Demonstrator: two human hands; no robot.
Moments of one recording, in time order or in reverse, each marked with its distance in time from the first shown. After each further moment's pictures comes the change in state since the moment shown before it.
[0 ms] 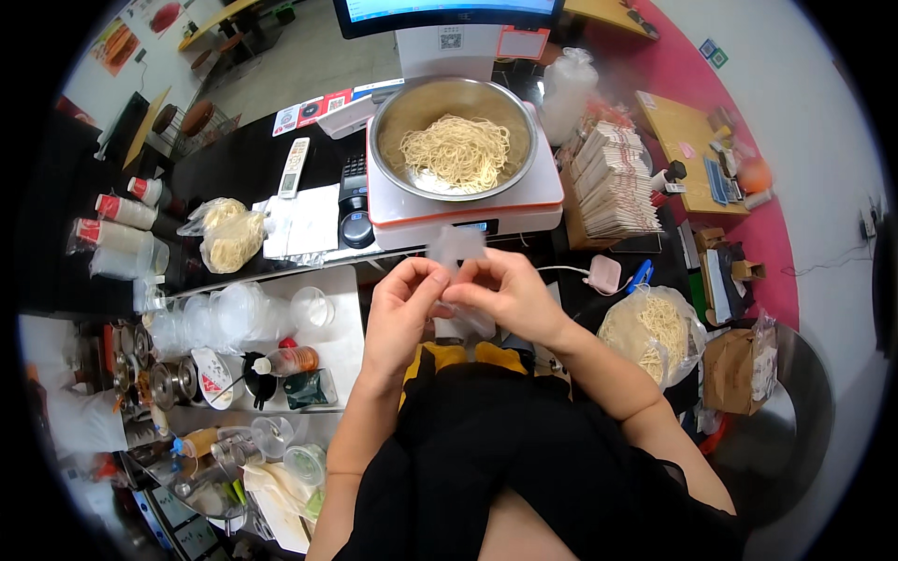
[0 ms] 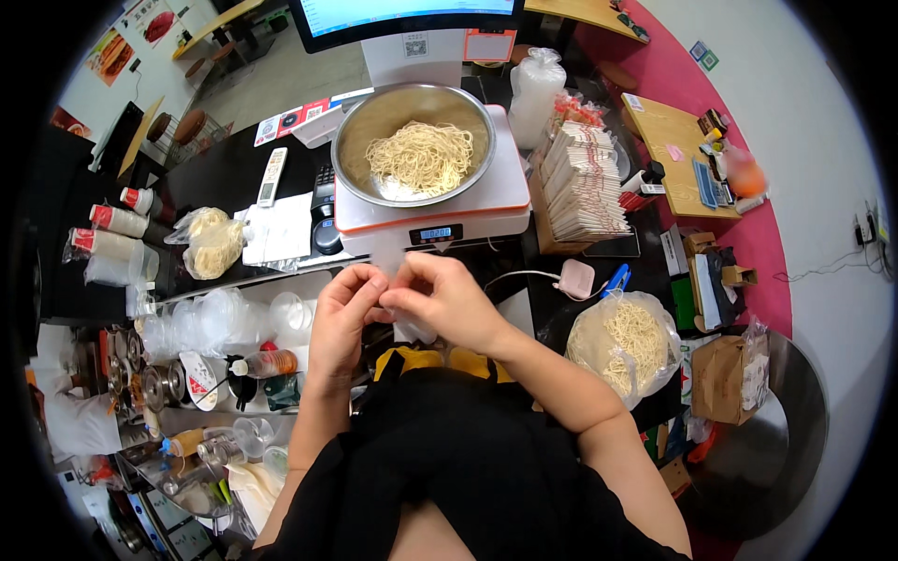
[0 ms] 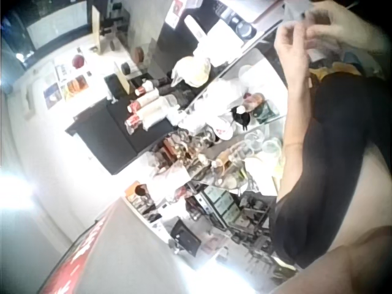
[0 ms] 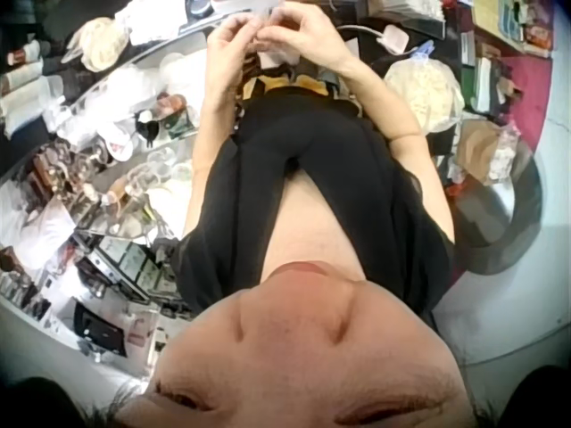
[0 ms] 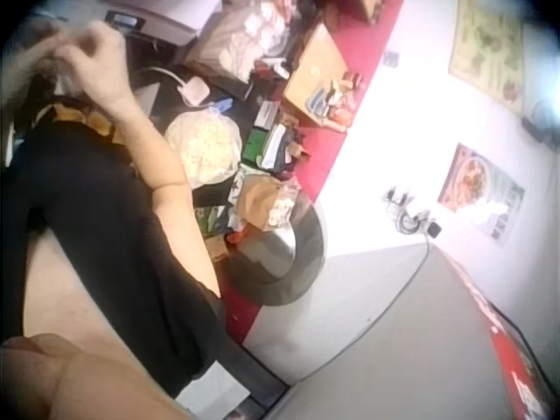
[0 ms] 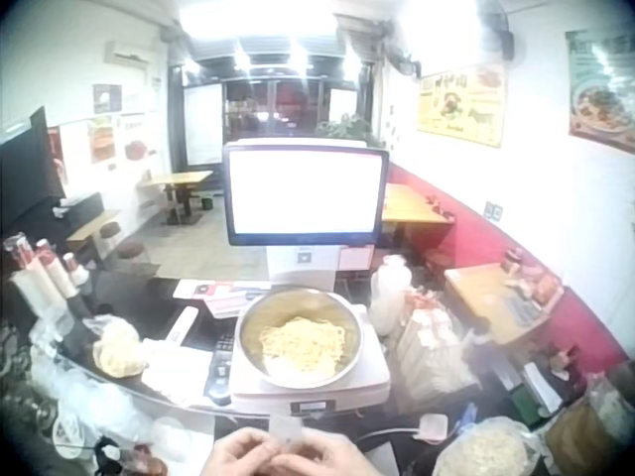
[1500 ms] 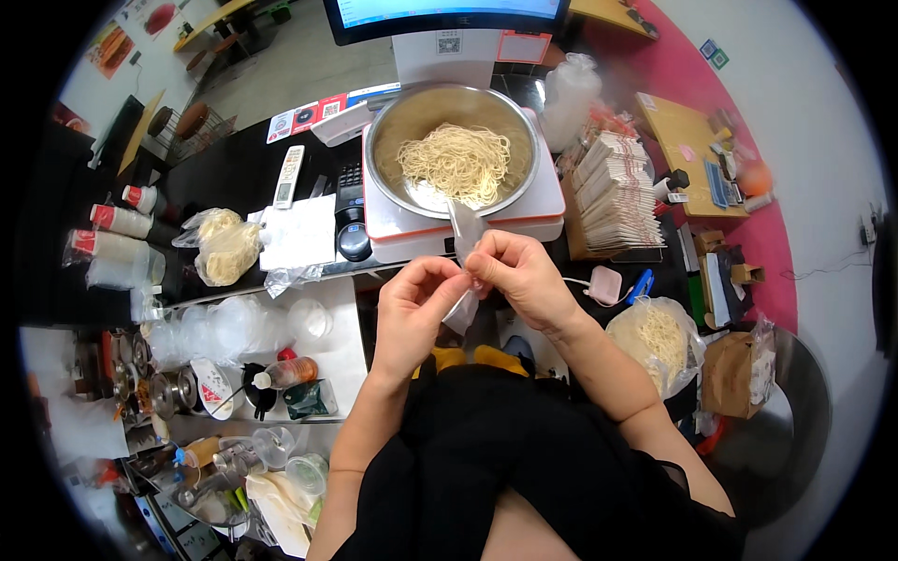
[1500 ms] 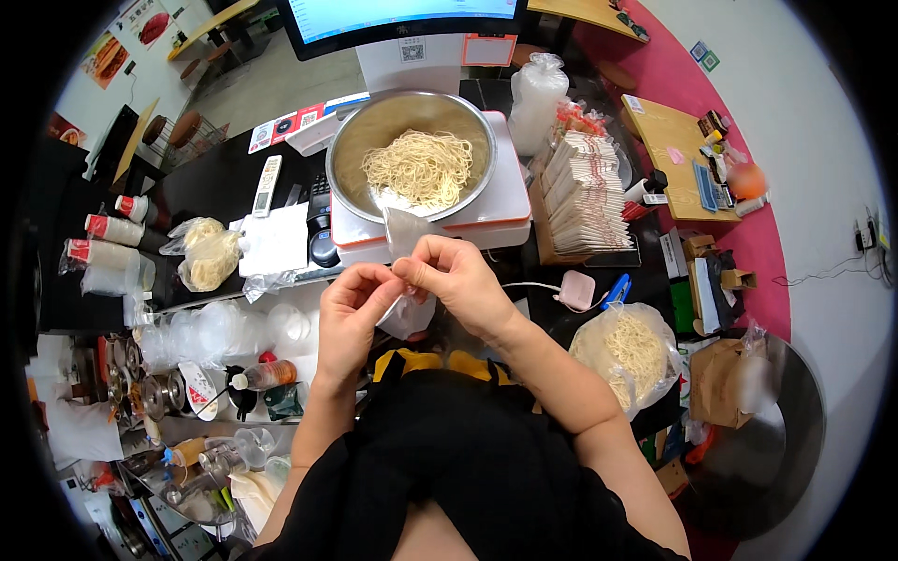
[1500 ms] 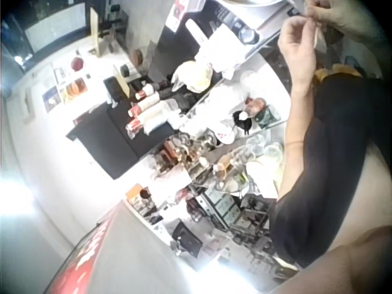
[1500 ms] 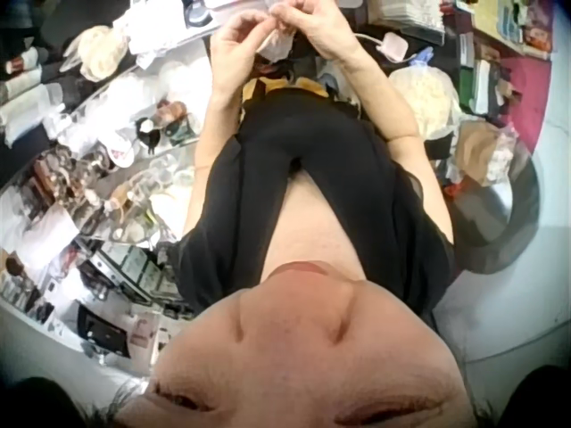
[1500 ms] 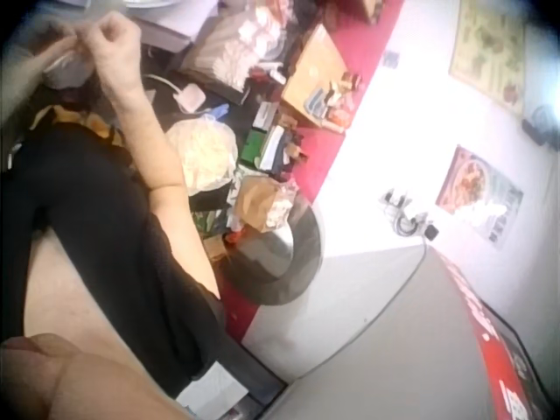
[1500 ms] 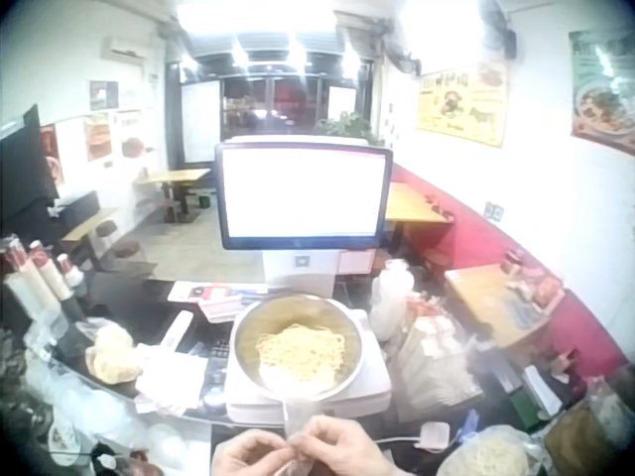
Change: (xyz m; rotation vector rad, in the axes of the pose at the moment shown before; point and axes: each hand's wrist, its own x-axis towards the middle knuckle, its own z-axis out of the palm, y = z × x) left_hand 0.029 0.008 0.016 0.086 -0.026 0.226; right_hand 0.031 0.005 -0.024 0.412 0.076 0.022
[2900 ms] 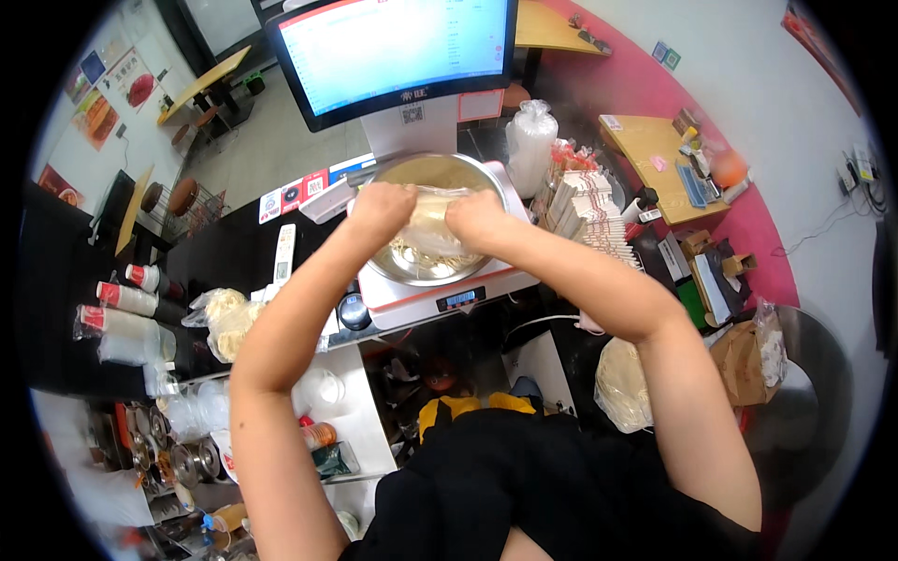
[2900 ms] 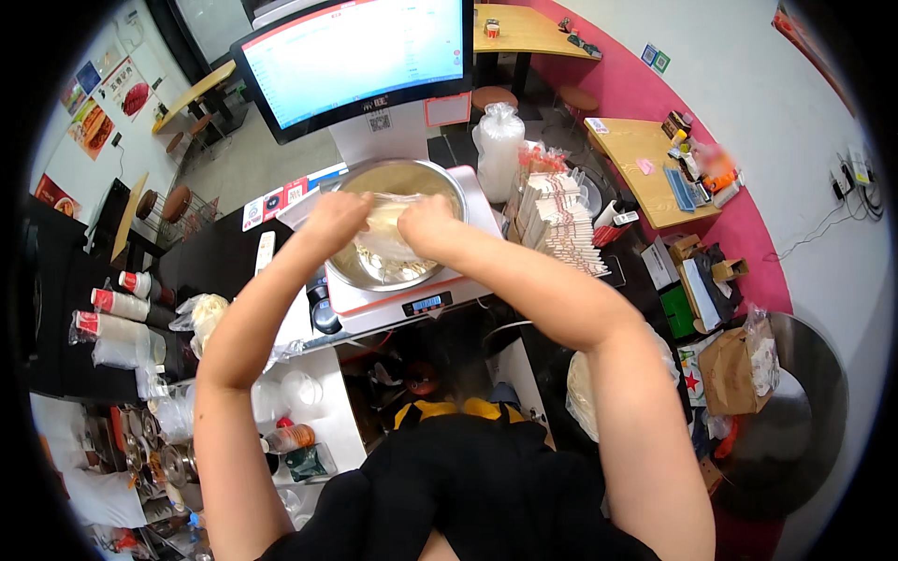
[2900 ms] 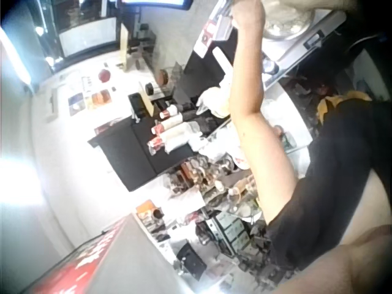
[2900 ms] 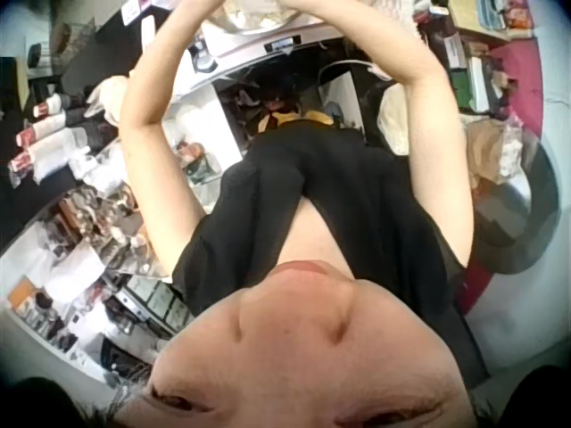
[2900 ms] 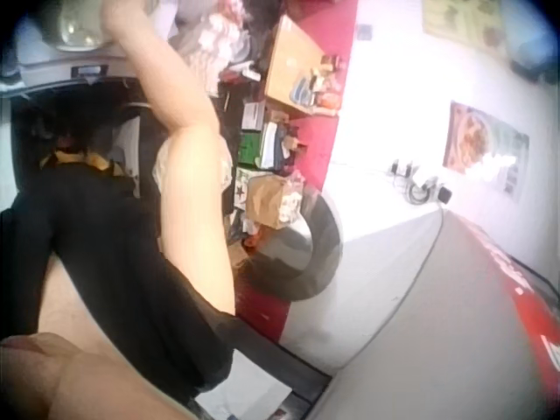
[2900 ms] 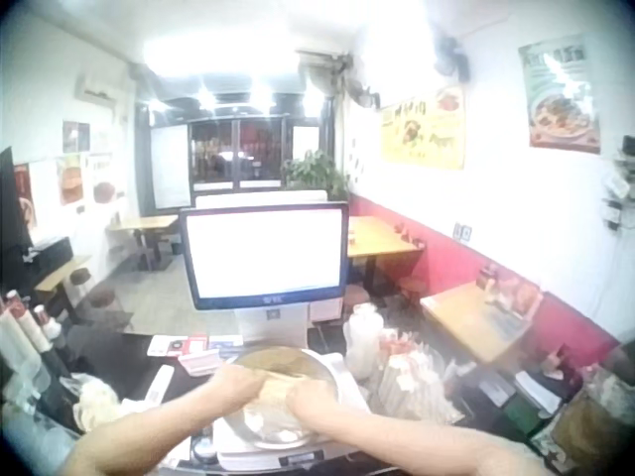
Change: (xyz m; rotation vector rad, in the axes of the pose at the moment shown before) left_hand 0.248 0.034 -0.033 1.867 -0.534 0.729; right_hand 0.146 -0.050 -0.042 -2.142 -0.140 0.111
